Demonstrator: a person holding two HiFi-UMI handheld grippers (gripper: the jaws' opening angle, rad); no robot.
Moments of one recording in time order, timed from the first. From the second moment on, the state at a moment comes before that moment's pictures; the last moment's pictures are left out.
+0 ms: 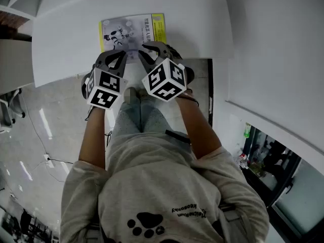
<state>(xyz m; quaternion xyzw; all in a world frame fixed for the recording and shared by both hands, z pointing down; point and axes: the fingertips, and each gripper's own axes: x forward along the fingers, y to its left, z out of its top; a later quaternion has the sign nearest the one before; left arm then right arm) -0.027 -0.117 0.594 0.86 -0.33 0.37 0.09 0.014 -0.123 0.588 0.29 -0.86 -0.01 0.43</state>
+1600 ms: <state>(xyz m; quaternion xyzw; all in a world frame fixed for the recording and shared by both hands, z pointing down) -0.031 -0.033 0.350 0.84 -0.54 0.06 0.00 0.067 -0.025 0.344 0.50 -0.86 -0.06 0.10</state>
